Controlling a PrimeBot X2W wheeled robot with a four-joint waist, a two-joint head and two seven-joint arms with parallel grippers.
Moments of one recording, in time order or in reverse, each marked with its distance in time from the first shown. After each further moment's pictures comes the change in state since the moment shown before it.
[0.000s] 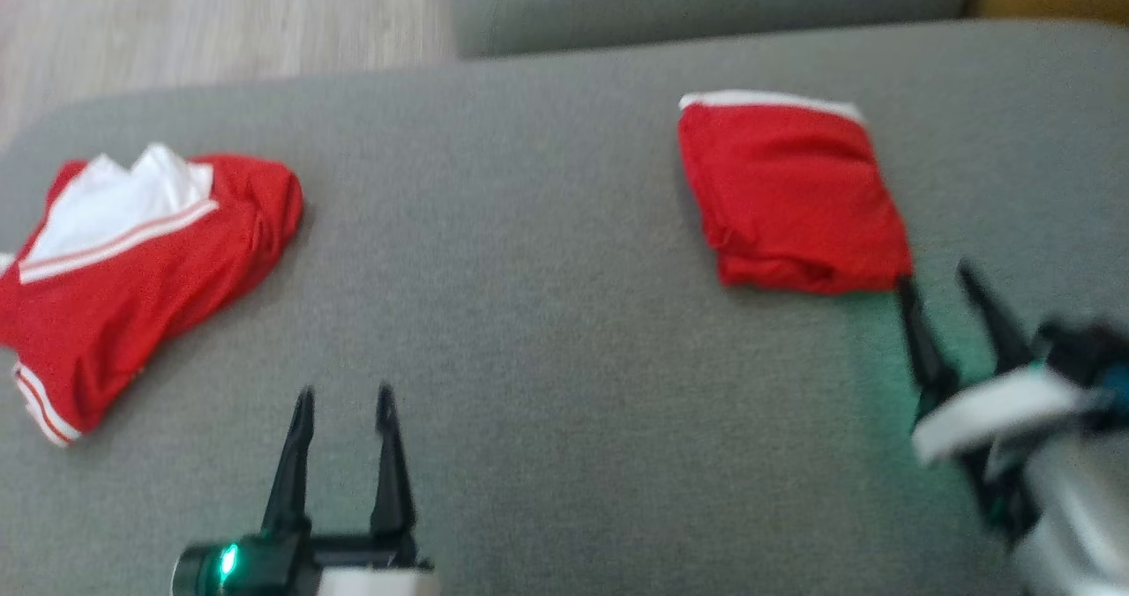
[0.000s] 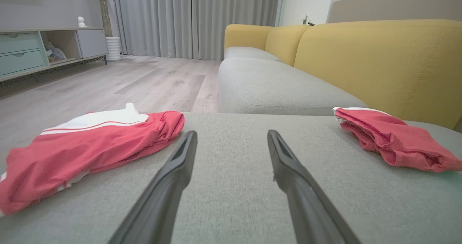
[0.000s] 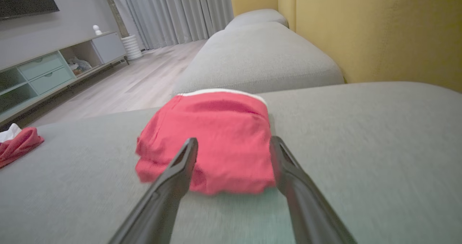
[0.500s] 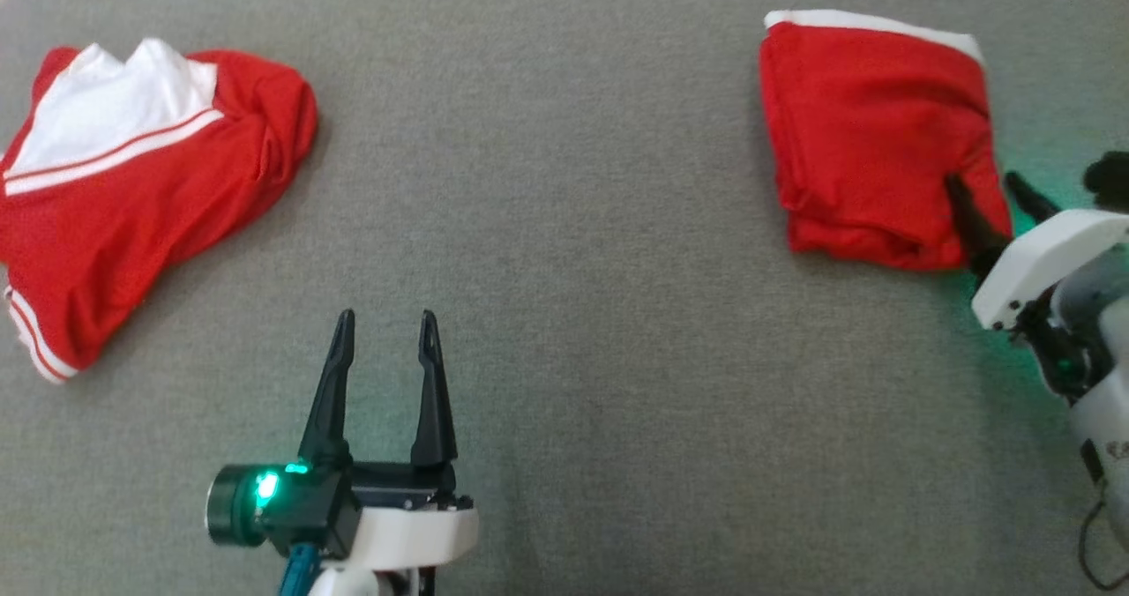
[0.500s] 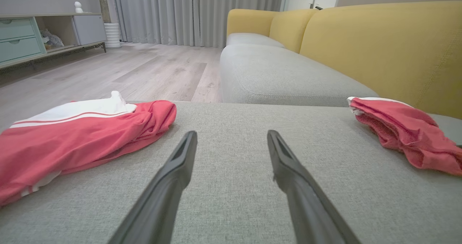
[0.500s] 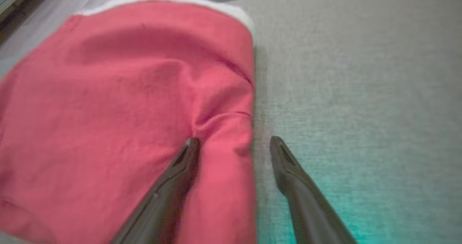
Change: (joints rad) left arm -0.168 -0.001 -0.108 -0.008 -0.003 0.045 0.000; right arm -0.418 -0.145 0.133 0.303 0.219 0.000 0.350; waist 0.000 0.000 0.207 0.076
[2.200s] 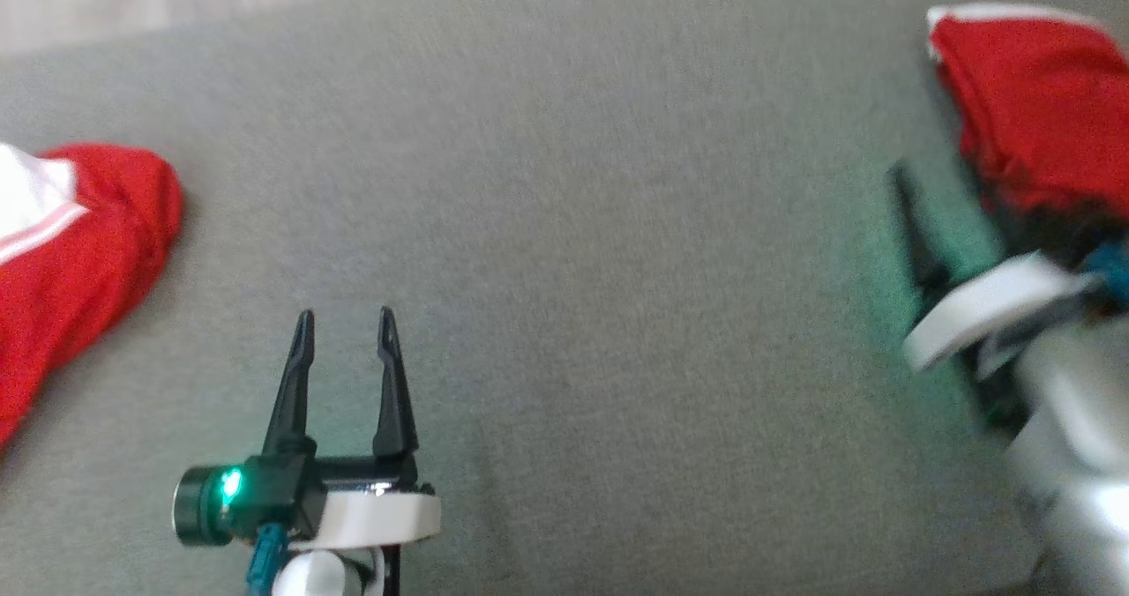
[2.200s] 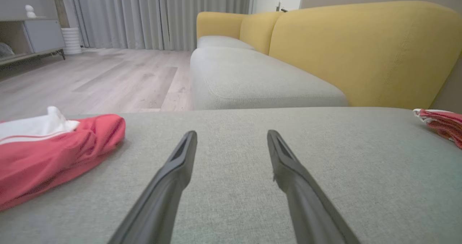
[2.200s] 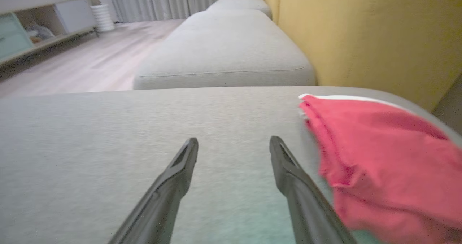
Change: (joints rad) left arm -0.034 -0.001 0.090 0.083 0.010 -0.030 -0.001; right arm 0.036 0.055 0.025 -0.051 -0.216 0.000 -0.353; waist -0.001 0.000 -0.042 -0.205
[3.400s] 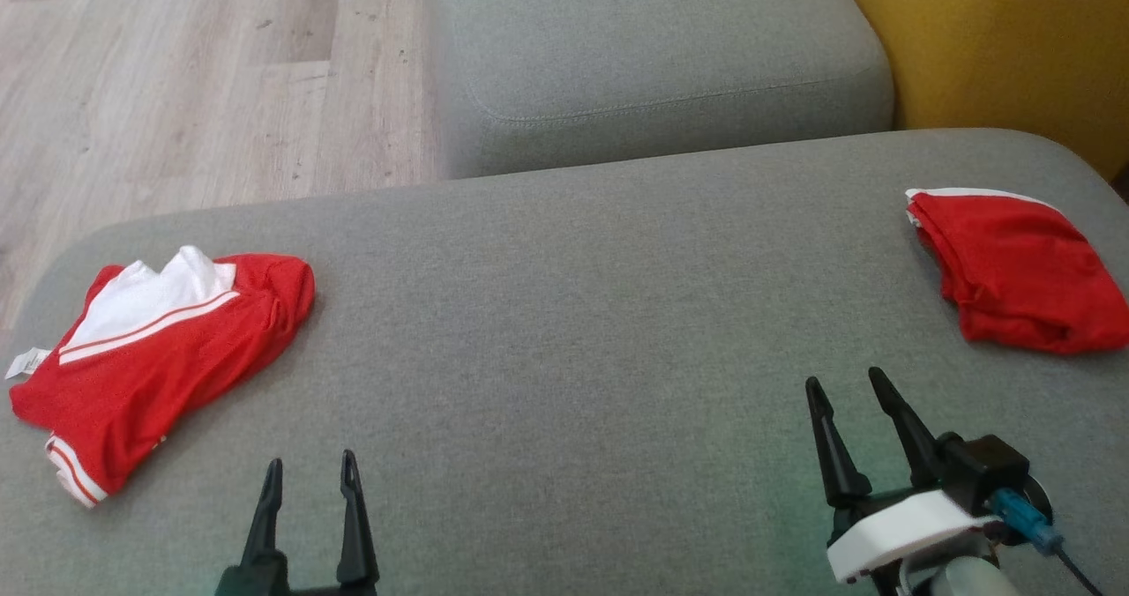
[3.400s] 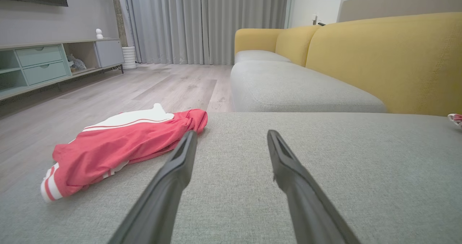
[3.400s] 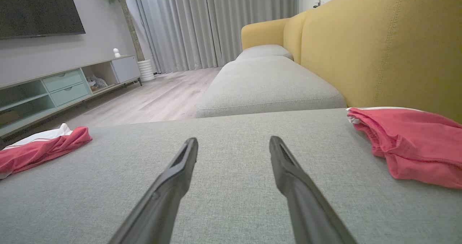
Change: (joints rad) left arm 0.199 0.000 0.108 0.119 0.003 -0.042 0.001; right arm 0.547 0.272 -0.210 -0.335 -0.242 0.000 -0.002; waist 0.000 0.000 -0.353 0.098
